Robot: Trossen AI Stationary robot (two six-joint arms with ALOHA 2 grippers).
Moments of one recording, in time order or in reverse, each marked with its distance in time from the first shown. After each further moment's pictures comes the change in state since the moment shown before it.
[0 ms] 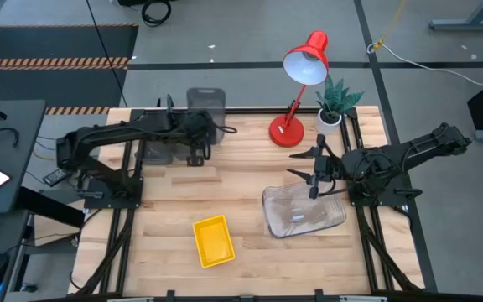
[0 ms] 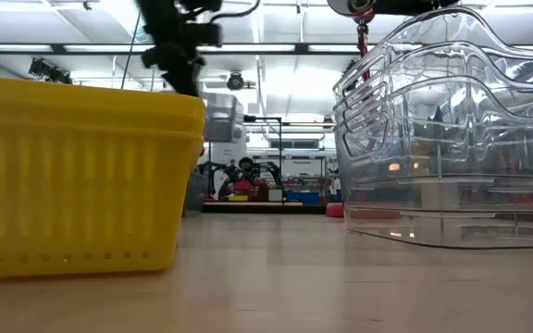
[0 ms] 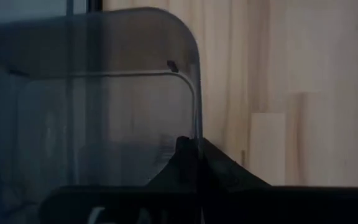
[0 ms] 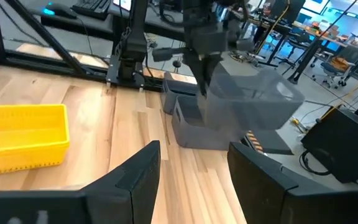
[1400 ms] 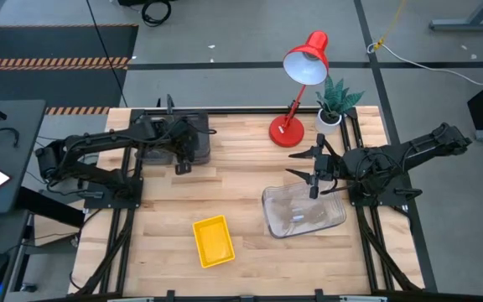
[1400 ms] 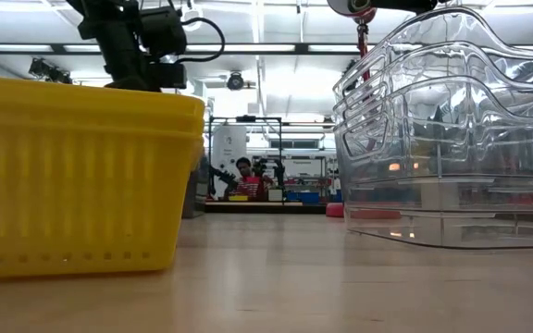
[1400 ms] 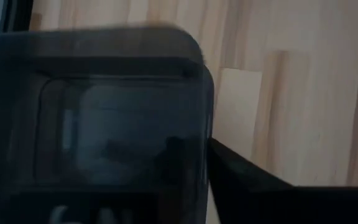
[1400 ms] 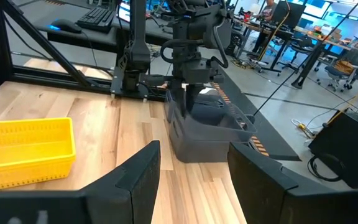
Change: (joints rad) left arm 0.123 -0.189 -0.412 0.201 0.206 -0.097; right arm -0.001 0.000 0.000 0.044 -0.023 0.008
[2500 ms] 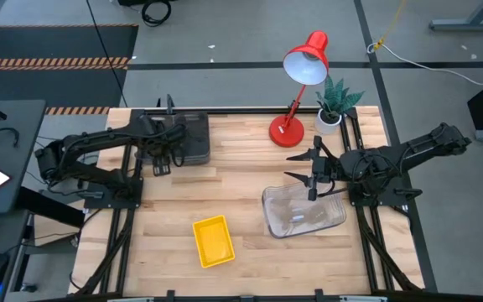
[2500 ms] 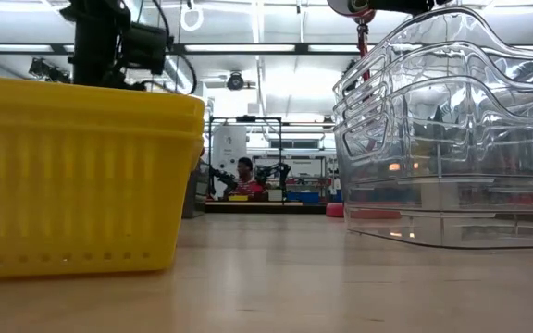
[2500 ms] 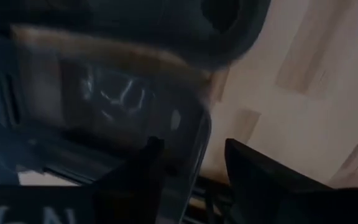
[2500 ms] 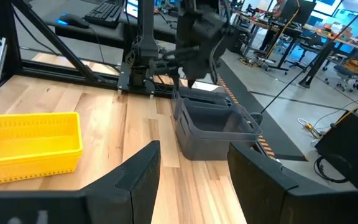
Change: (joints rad) left arm 0.032 -0.003 0.034 -0.487 -0.237 -0.073; right arm 0.000 0.026 0.000 0.004 -0.026 0.001
